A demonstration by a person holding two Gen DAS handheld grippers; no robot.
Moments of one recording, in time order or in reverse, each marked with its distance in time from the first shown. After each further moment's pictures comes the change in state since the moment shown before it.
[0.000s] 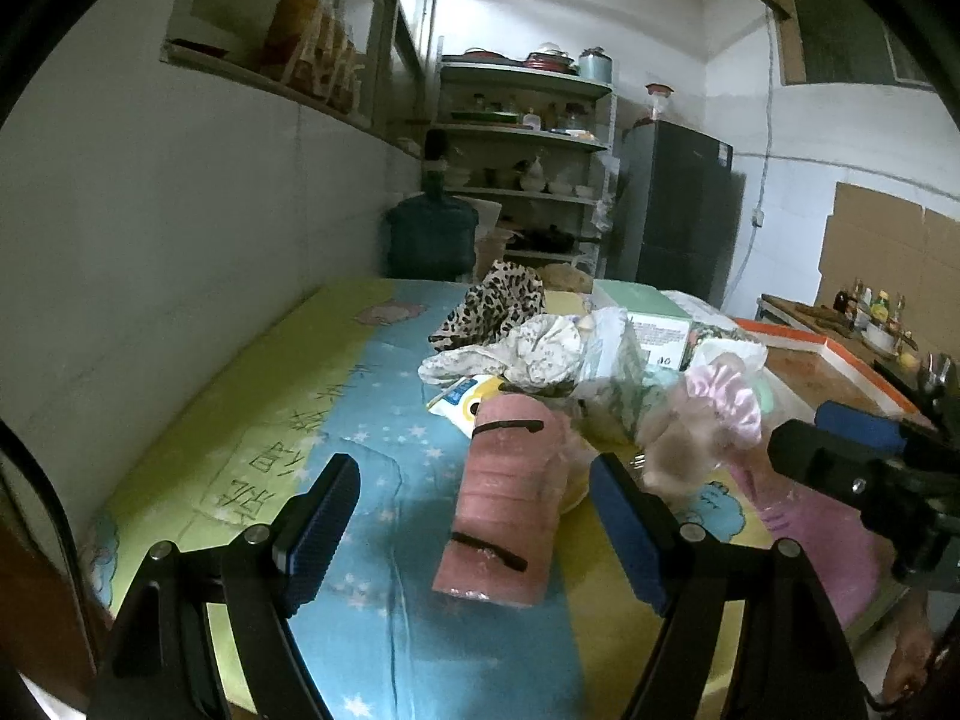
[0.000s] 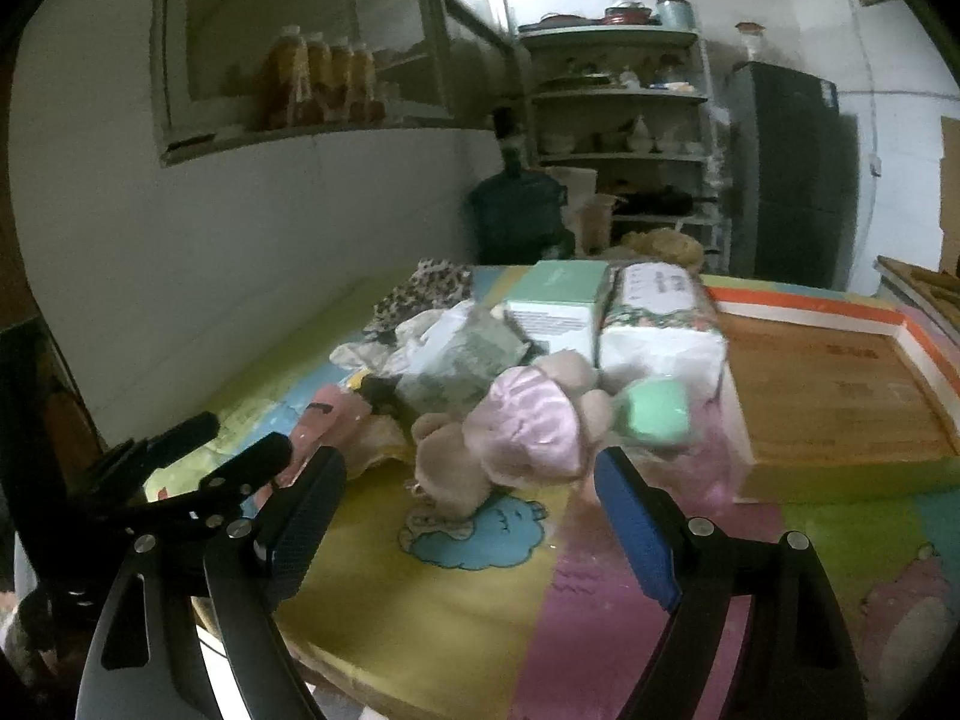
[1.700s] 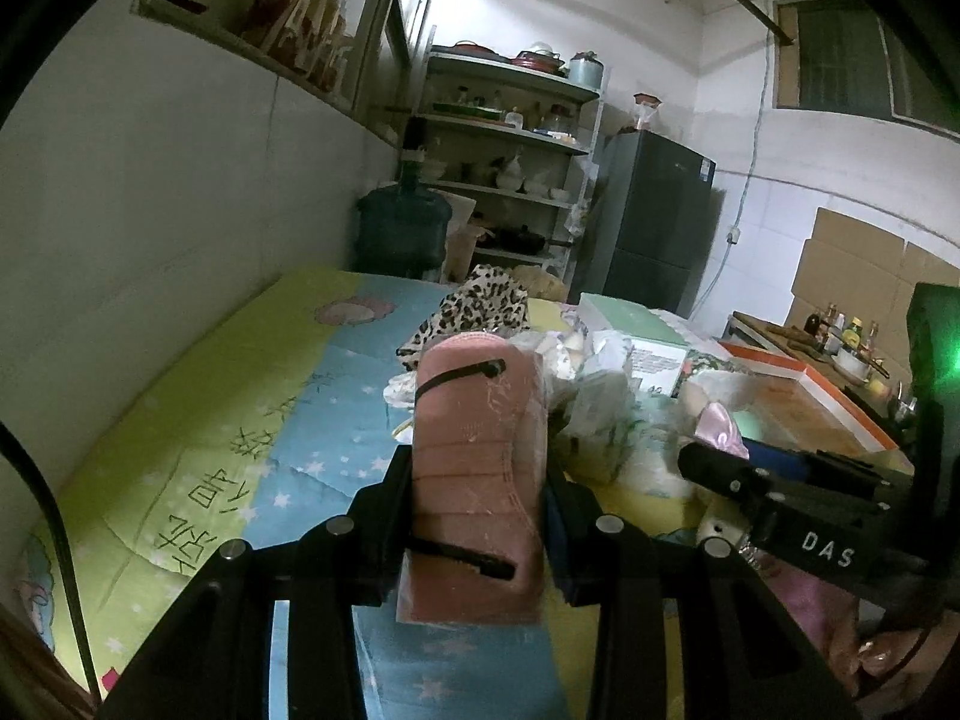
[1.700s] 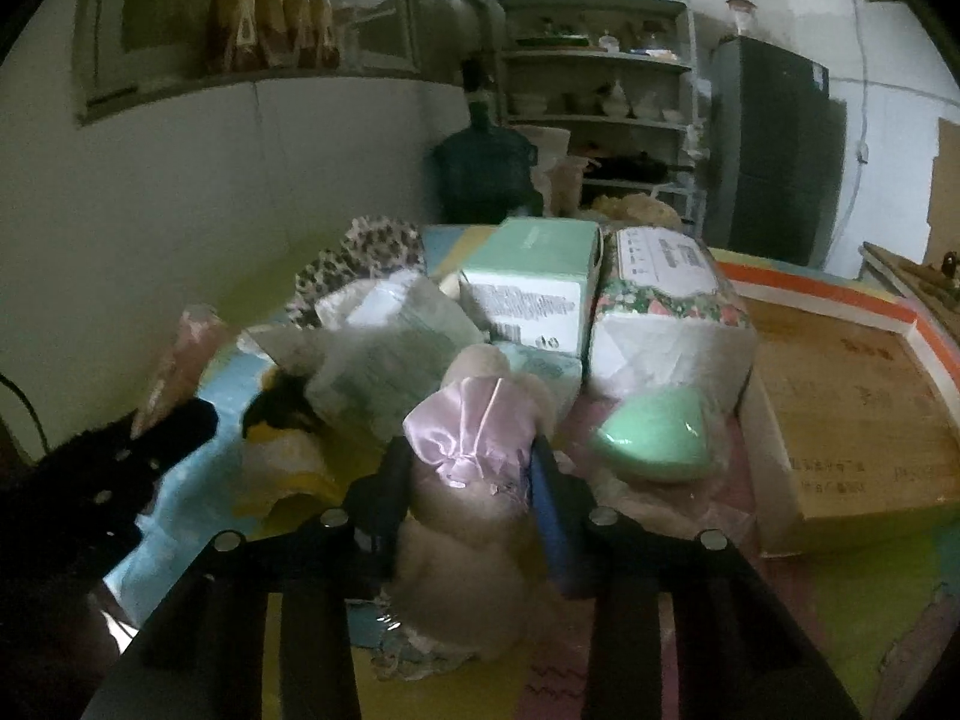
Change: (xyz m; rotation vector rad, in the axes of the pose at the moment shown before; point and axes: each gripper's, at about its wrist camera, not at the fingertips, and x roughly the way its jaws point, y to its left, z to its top) left arm 0.027 0.009 0.019 -0.056 0.007 -0.100; right arm 0.071 -0.022 0.018 0.003 0.086 -0.086
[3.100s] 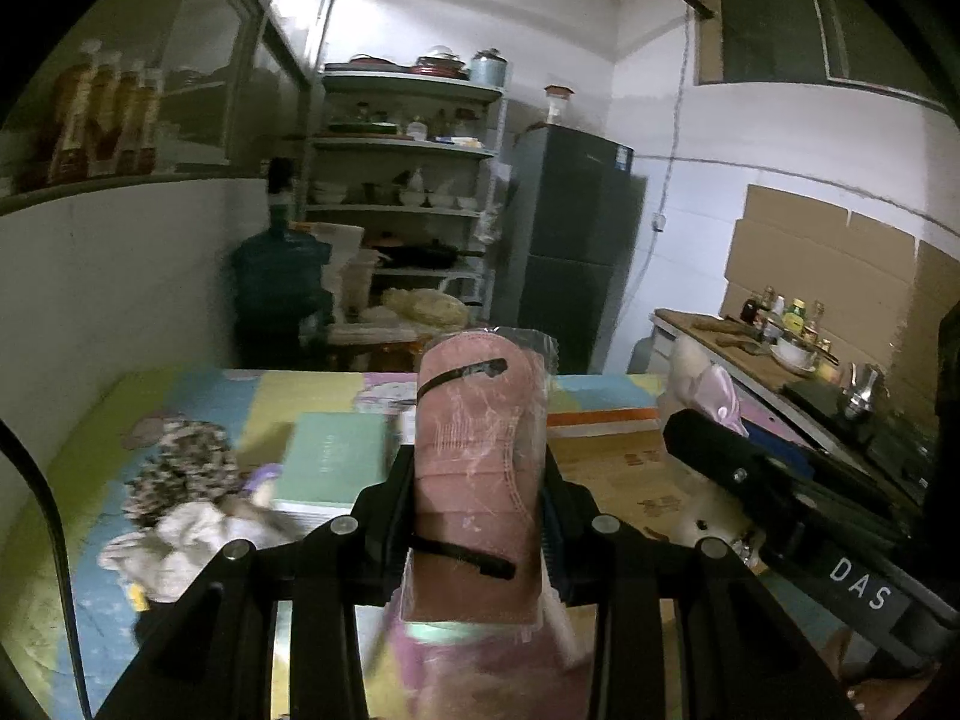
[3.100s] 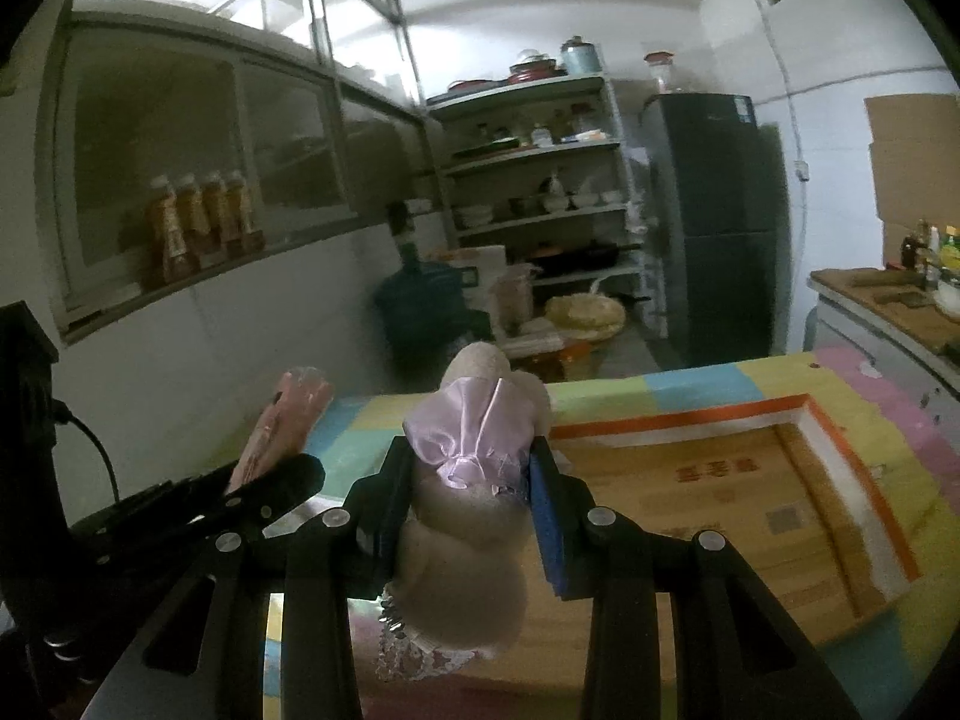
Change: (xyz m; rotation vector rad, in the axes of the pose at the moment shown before) left arm 0.054 -0.196 0.083 0.115 0.001 -0.132; right arm -0.107 -0.157 0.048 0.140 -0.252 -0.022
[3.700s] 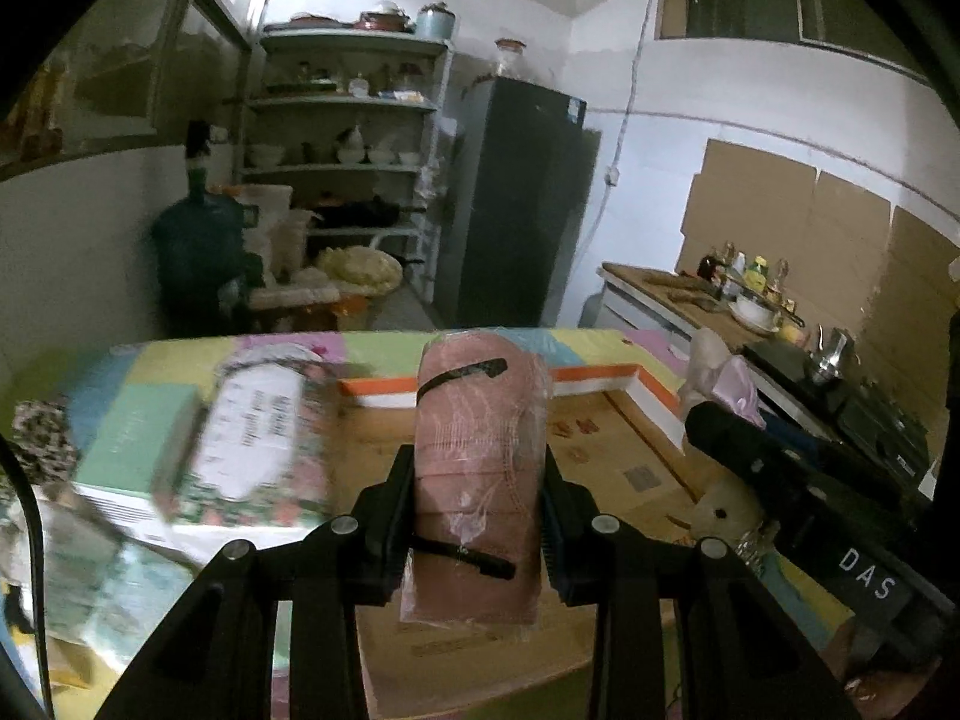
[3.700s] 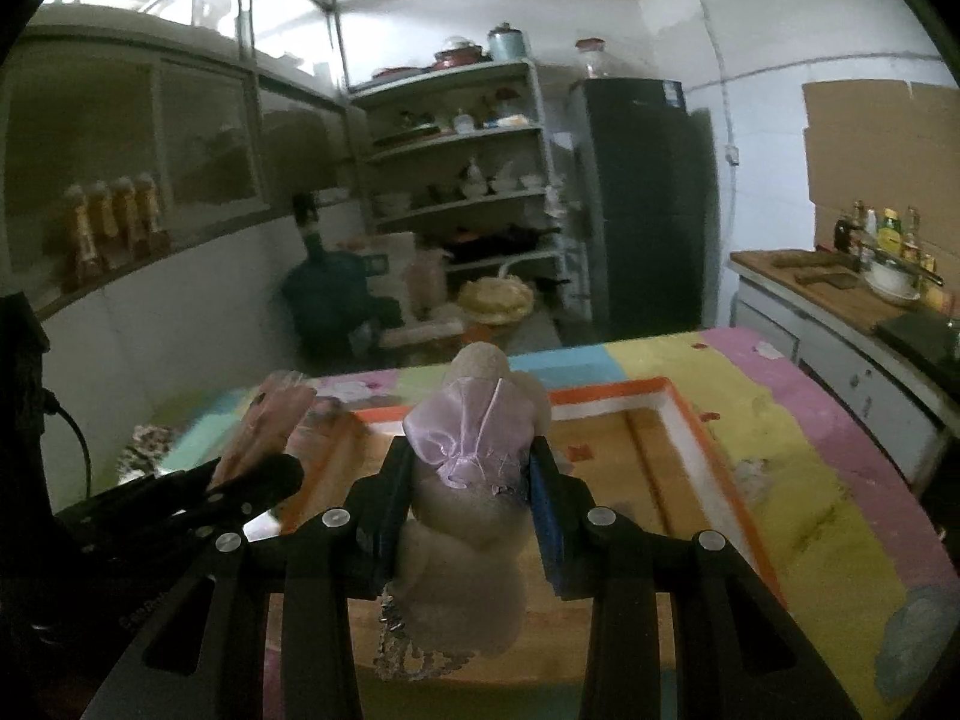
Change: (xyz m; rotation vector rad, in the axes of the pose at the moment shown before) left arm 0.075 -0.087 -0.011 0.025 0.112 -0.100; right arm -0.017 -0.109 -0.005 0.030 0.046 -0.167
